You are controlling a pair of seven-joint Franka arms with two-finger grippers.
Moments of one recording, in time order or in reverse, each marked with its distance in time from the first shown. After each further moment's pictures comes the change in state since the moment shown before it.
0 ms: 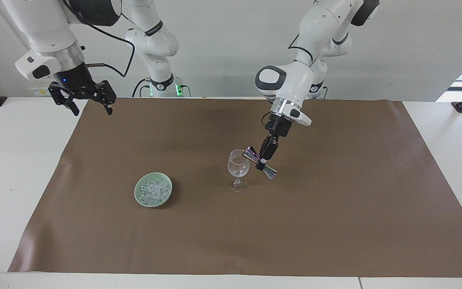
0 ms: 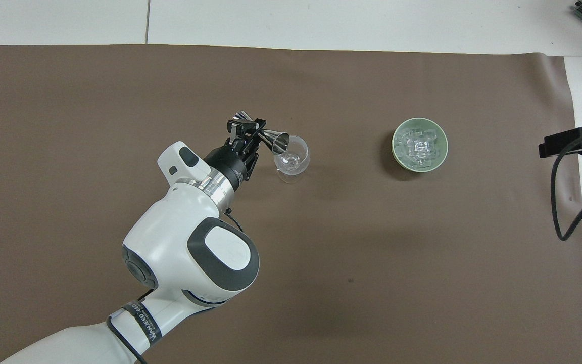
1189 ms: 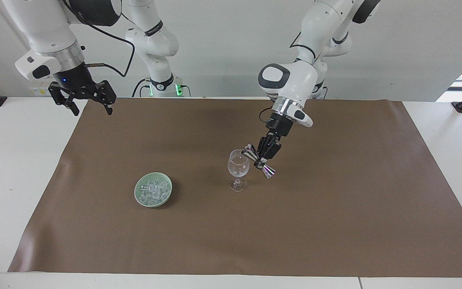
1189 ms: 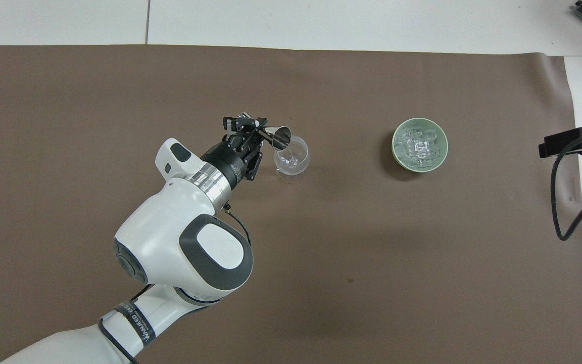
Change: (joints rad) left arm 0.019 -0.026 0.001 0.000 -0.001 -0.077 -0.175; right arm 0.000 0.000 0.000 0.000 0.000 0.000 0.000
